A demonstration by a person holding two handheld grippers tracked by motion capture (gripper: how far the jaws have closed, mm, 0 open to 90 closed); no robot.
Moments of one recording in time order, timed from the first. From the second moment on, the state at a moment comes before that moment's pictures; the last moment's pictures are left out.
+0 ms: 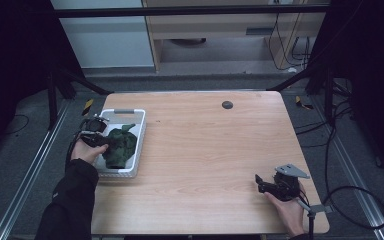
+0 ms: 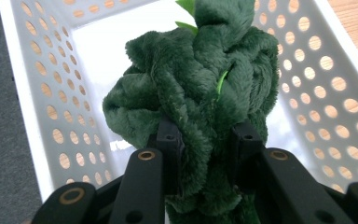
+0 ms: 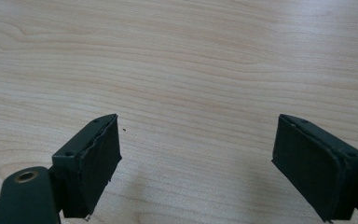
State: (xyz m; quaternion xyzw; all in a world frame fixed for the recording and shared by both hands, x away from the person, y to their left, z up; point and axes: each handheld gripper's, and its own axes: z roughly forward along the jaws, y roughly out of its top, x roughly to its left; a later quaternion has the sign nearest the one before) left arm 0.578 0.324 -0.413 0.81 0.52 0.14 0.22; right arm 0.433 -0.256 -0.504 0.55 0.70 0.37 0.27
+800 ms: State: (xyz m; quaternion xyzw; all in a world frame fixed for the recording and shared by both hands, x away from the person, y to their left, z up) left arm 0.535 0.326 -0.333 0.82 0.45 0.20 0.28; right arm 0.432 -0.256 -0.504 0.55 0.70 0.37 0.27
